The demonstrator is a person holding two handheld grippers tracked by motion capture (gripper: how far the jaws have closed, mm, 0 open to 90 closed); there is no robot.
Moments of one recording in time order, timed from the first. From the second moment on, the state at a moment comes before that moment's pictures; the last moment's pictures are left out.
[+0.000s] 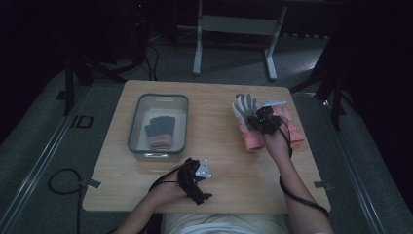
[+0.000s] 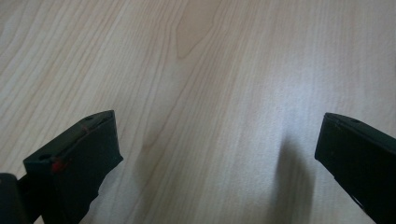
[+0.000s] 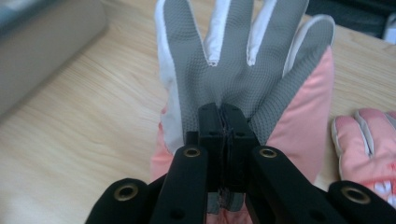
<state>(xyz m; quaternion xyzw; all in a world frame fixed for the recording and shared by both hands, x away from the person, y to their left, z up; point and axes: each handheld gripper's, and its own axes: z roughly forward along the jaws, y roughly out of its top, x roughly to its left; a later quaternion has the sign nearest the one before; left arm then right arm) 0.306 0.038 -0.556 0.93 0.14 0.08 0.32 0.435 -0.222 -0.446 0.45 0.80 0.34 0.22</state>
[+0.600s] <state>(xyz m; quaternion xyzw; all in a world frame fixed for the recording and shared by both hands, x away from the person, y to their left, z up) 0.302 0.032 -0.556 0.93 0.13 0.10 0.32 0.399 -0.189 -0.482 0.52 0.76 0.34 0.19</state>
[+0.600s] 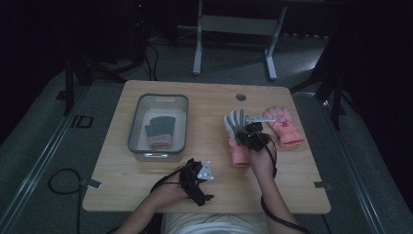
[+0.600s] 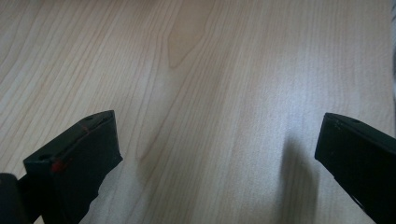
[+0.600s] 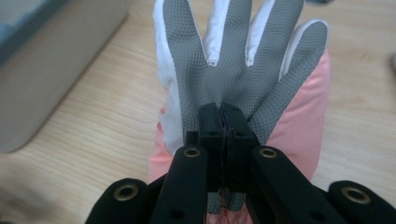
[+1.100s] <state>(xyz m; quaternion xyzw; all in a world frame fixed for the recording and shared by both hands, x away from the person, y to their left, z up) 0.303 0.034 -0.556 0.93 0.12 0.10 0.33 0.426 -0.168 -0.535 0.55 0.75 0.33 0.15</state>
